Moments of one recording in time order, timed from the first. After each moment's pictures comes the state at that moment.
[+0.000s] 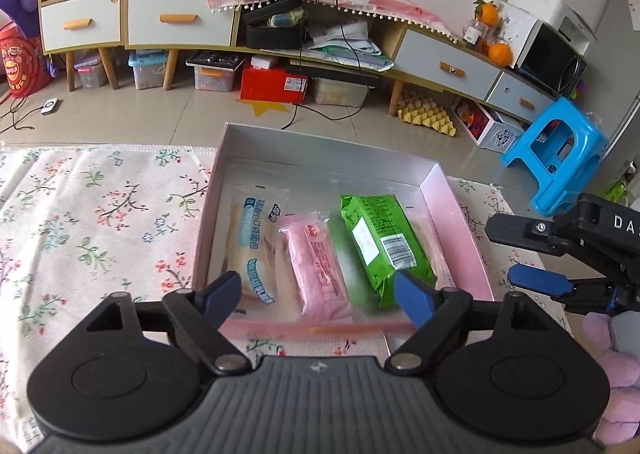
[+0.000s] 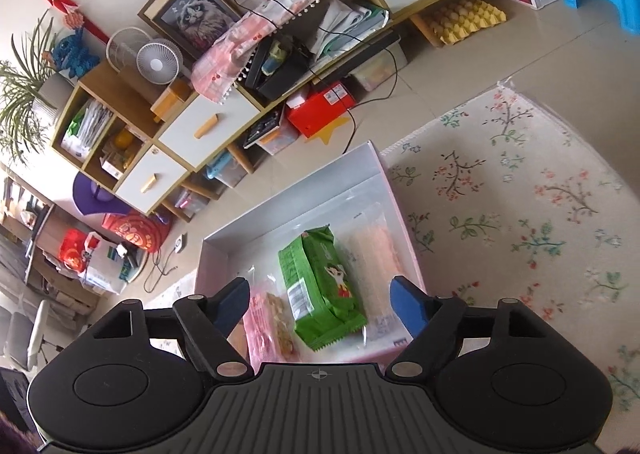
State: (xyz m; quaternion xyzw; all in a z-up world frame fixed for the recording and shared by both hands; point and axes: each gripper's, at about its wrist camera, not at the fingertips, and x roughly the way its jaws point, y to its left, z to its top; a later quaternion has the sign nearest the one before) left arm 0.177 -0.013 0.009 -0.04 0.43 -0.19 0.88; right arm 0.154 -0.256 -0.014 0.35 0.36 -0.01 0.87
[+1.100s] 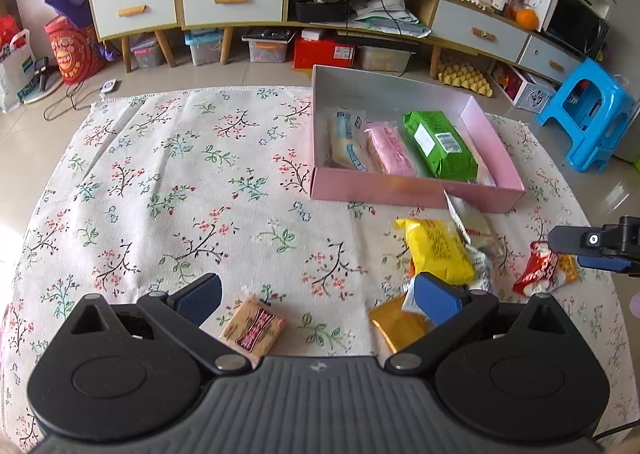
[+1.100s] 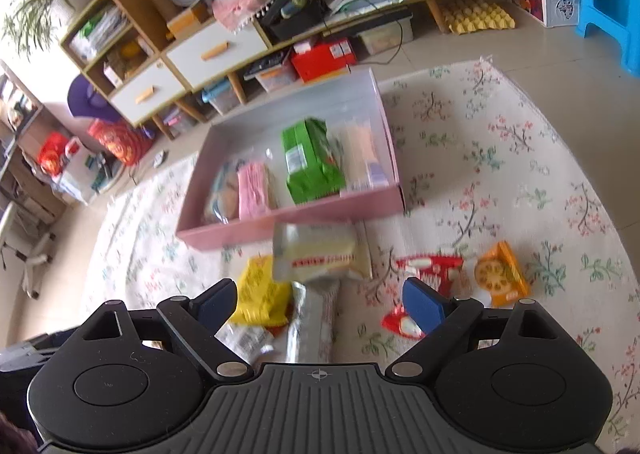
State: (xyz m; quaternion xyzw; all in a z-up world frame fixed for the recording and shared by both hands) left arm 0.086 0.053 0.013 0.02 0.45 -0.13 0.88; right arm 0.061 -0.204 -0.004 0.23 0.43 0.00 0.87
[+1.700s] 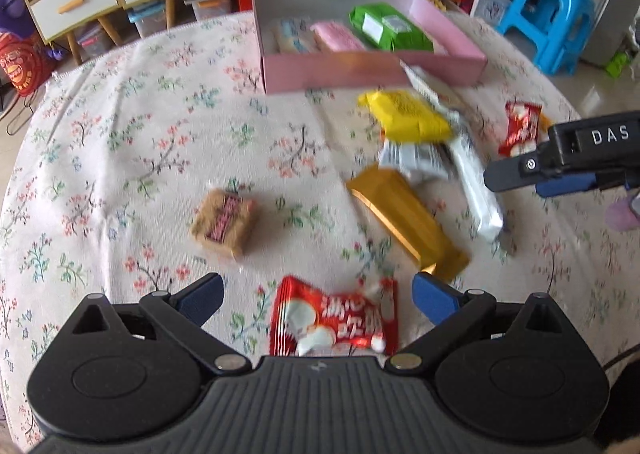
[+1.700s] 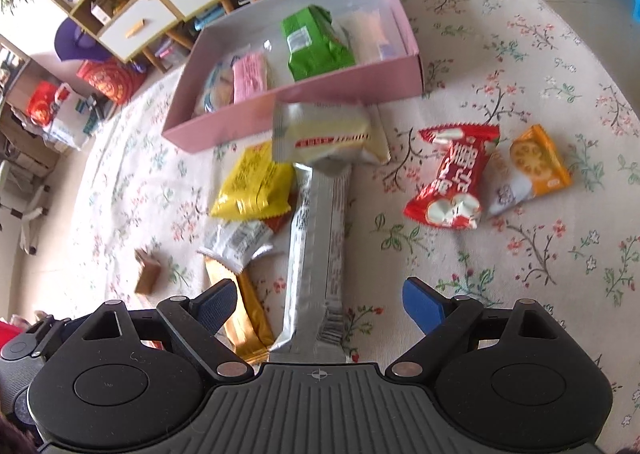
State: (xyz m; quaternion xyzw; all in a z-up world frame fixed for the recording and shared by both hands) left arm 0.043 0.052 -0.028 0.11 0.51 -0.20 0.83; right arm 0.047 -0.169 -0.048 0.23 0.52 0.02 0.82
